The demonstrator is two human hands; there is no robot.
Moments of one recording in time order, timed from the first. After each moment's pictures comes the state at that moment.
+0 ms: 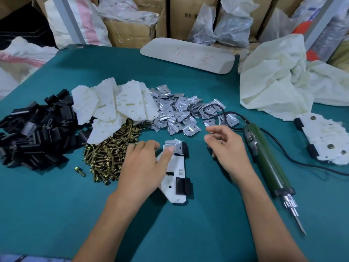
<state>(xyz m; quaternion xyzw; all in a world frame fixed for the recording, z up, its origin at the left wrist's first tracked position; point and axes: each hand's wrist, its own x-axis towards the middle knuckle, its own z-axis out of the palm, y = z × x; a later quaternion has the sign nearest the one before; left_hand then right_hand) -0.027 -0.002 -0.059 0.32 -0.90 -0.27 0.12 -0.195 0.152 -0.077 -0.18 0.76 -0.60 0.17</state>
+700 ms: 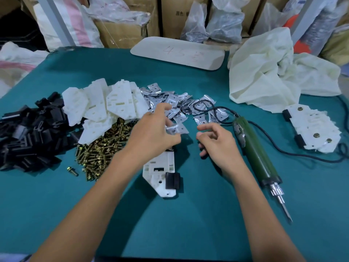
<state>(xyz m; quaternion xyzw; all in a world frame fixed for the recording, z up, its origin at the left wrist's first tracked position) -0.092 -0.012 -0.025 0.20 -0.93 -0.29 0.11 -0.190 0.162 -0.072 -0.17 0.75 -0.60 0.21</state>
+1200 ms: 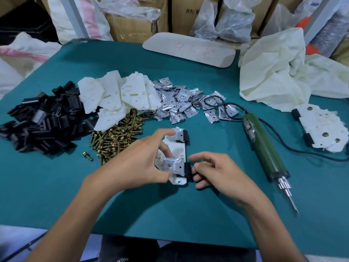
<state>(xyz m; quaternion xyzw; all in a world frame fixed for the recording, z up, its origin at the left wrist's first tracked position) 0.007 -0.014 -0.024 0.09 -0.94 -0.32 -0.01 -0.114 0.183 -0.055 -0.19 0.72 -0.53 0.40</state>
